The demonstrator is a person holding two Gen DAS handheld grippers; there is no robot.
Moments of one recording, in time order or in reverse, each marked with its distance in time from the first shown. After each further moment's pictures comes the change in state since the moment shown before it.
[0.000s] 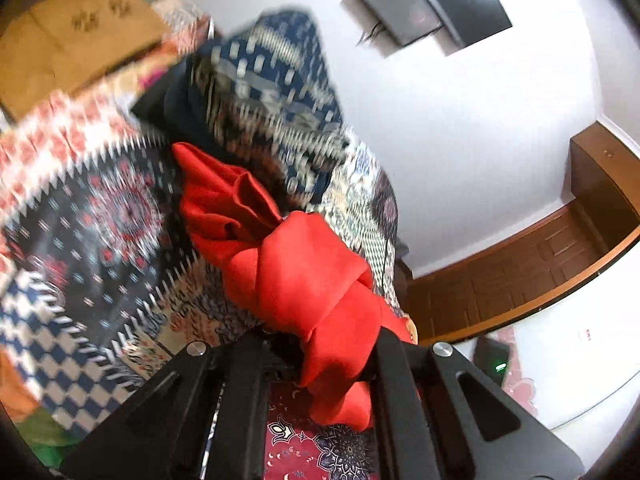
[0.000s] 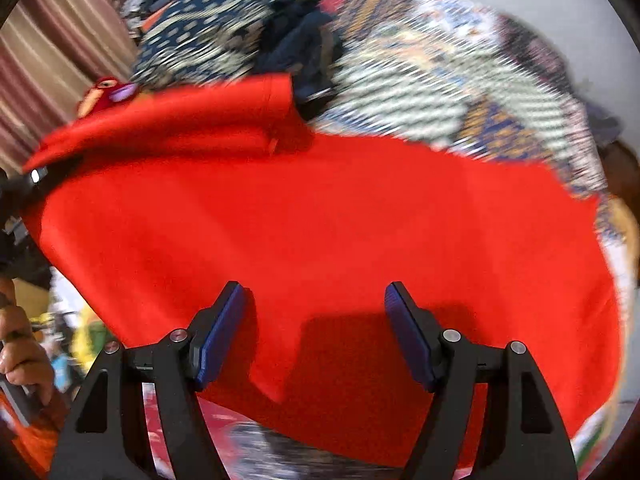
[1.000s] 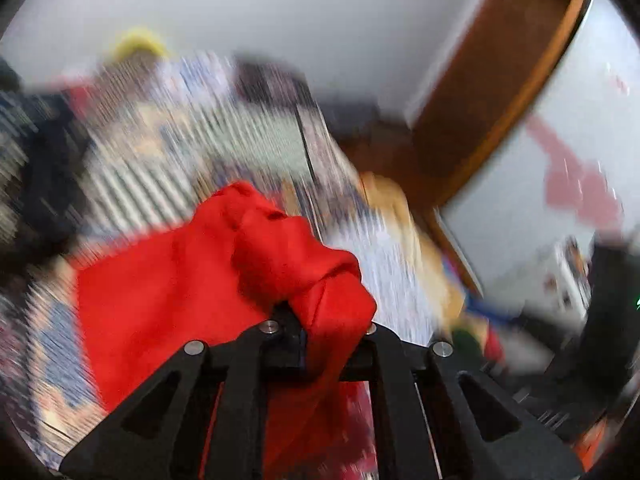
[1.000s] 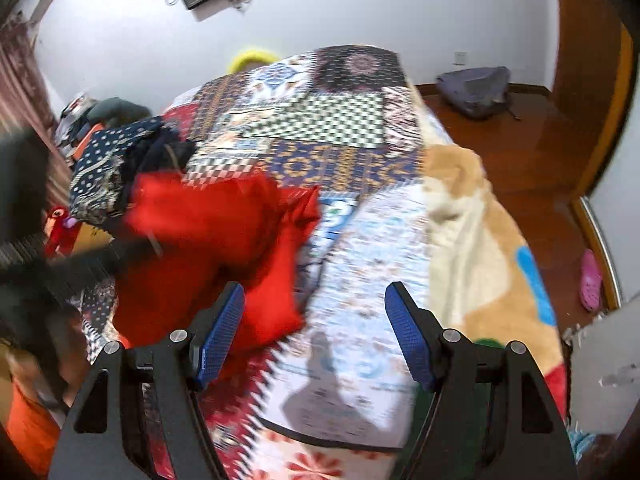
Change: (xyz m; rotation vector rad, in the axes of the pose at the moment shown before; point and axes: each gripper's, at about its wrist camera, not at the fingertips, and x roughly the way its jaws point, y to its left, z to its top) left arm 0.226 -0.217 -0.143 0.702 0.451 0.074; right arm -0.133 -0.175 -0.090 0.357 -0.300 -0.181
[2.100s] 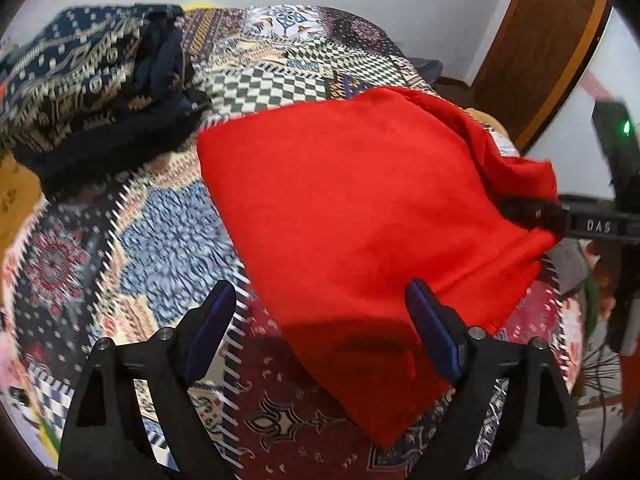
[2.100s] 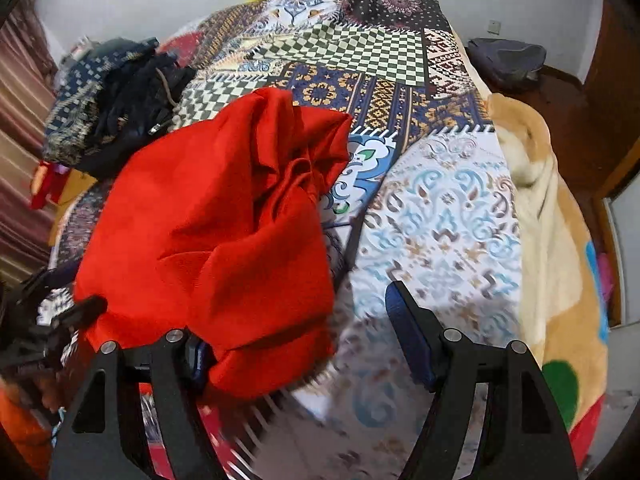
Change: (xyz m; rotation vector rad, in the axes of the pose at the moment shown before) left arm -0.033 0.115 -0.101 -0.014 0.031 0.233; right arm 0.075 0.005 -0.017 -0.108 0.170 0.039
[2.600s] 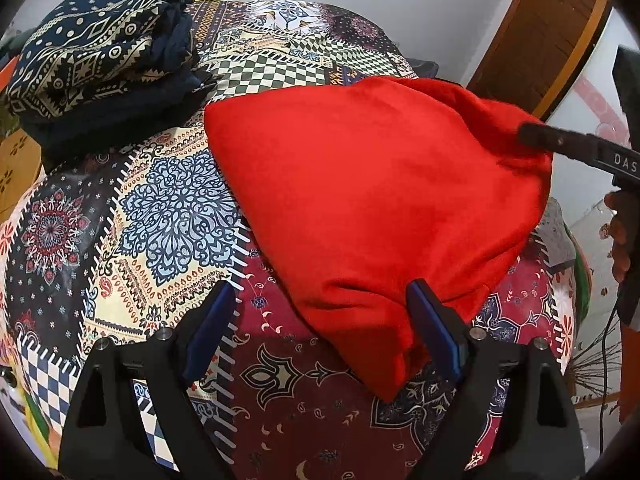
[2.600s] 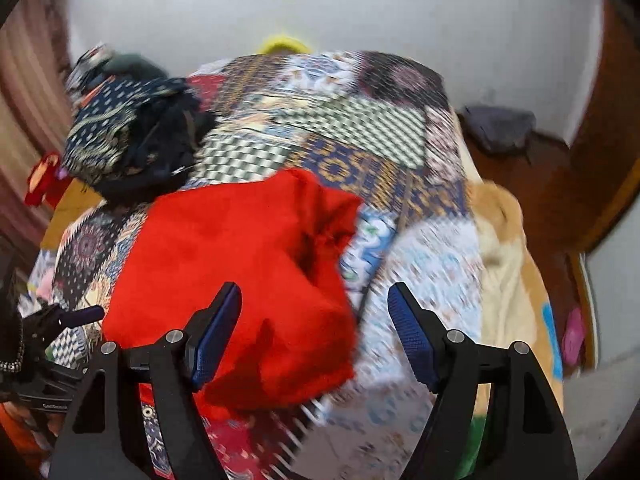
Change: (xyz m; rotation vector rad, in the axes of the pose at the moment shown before) left arm -0.014 0.000 -0.025 -0.020 0.001 -0.014; right arm -0.040 0.055 0.026 -0.135 -0.167 -0.101
